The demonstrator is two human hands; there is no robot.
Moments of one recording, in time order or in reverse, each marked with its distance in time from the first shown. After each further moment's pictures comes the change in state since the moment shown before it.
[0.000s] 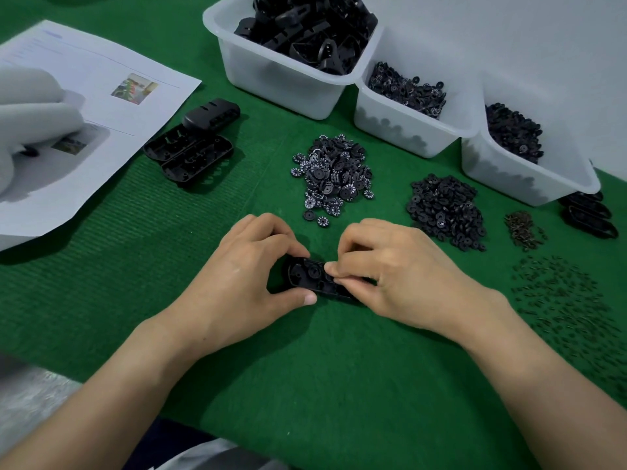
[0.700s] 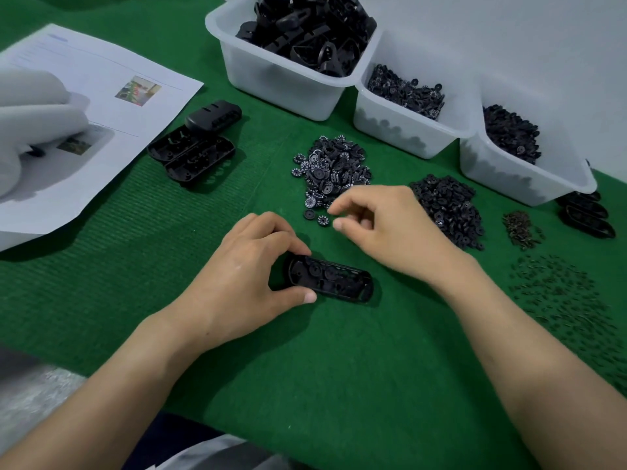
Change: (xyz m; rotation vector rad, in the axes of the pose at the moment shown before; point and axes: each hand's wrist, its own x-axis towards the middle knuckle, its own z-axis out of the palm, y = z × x) left_hand 0.000 -0.001 0.001 0.016 0.006 0.011; right_hand 0.030 0.021 0.002 0.271 0.101 0.417
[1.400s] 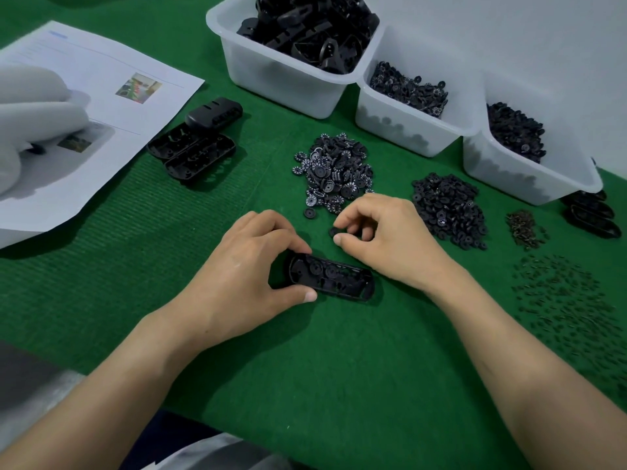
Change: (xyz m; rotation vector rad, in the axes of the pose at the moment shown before) left_hand 0.000 0.000 0.000 -0.006 -0.005 -0.011; right_hand -0.007 0.008 0.013 0.072 0.029 0.059
